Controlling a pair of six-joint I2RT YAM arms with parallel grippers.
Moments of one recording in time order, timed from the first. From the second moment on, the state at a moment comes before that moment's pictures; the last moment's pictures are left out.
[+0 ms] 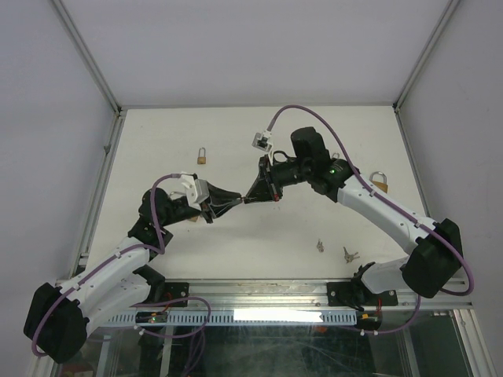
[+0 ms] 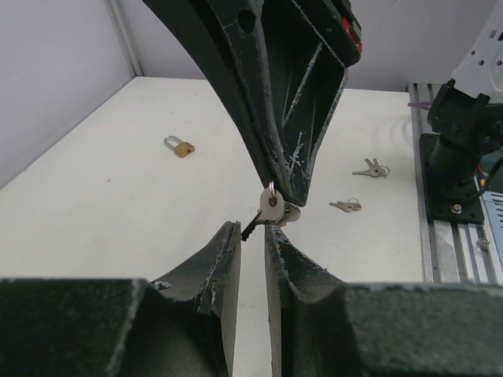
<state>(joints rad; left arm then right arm) -0.55 0.85 0.41 0.59 0.72 0.00 0.70 1.37 1.17 -0.30 -0.93 0.17</state>
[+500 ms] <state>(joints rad) -0.58 0.86 0.41 0.64 0.70 0.00 0.69 1.37 1.17 -0.28 -0.96 0.19</state>
